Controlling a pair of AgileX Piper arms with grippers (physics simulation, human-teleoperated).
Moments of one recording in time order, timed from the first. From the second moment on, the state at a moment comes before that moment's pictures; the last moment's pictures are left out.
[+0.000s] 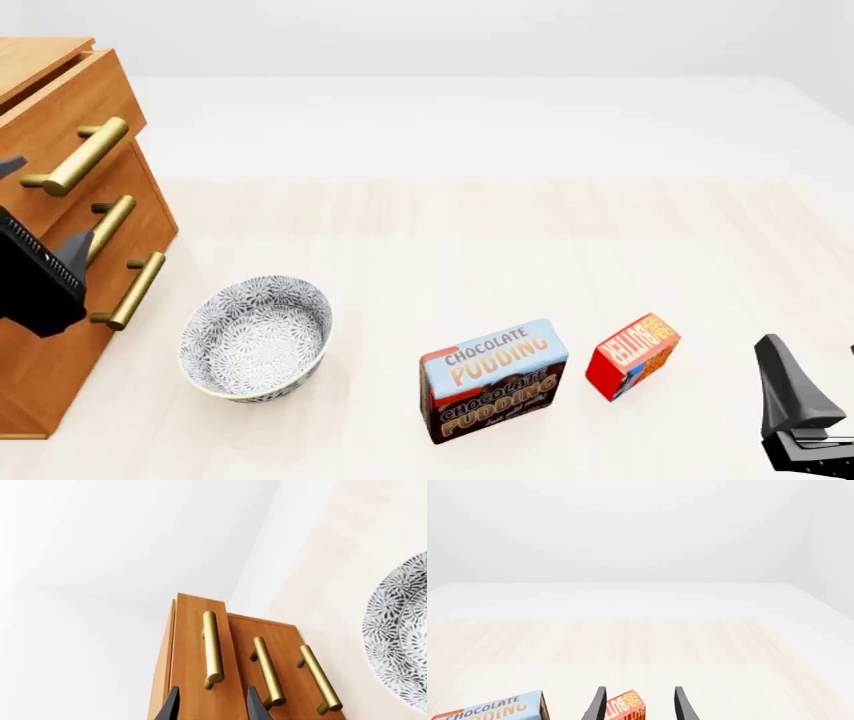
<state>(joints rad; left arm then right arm) 0.07 0.75 -0.44 -0.12 1.28 0.00 0.01 0.00 0.00 0.00</state>
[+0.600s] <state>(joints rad) 0.11 0.80 -0.43 -0.17 1.29 0.00 0.01 0.00 0.00 0.00</state>
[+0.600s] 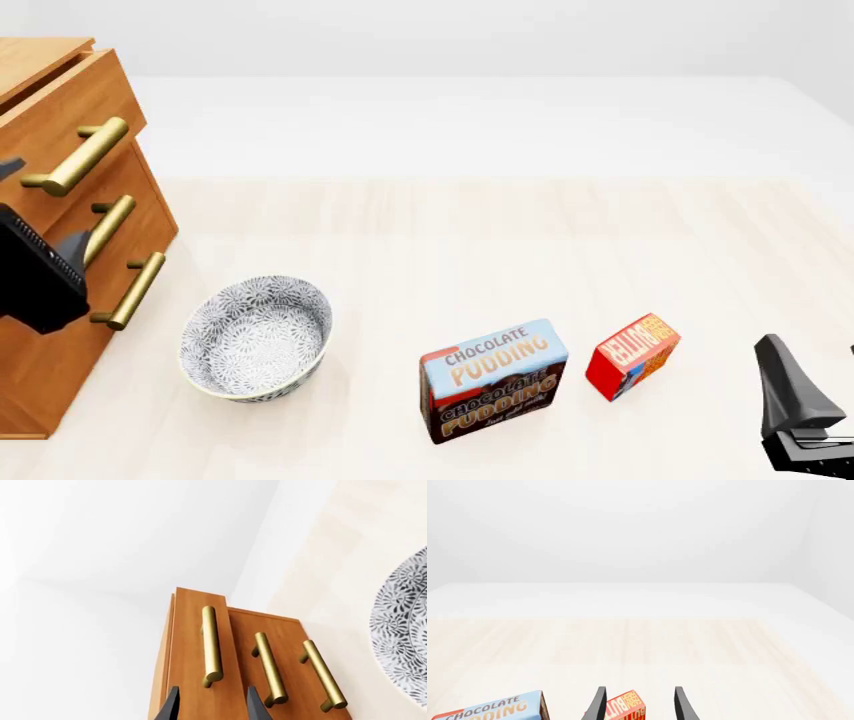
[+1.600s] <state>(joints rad) 0.12 0.87 -0.44 -0.23 1.30 0.00 0.01 0.00 0.00 0.00</state>
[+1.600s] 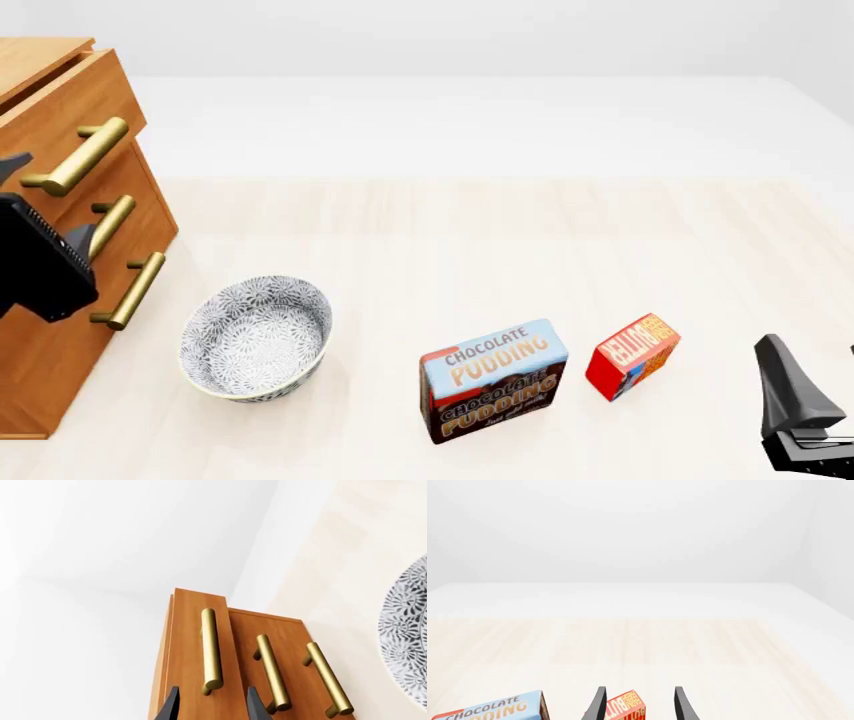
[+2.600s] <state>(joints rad) 0.12 0.97 -0.47 -0.28 1.30 0.00 0.01 0.00 0.00 0.00</state>
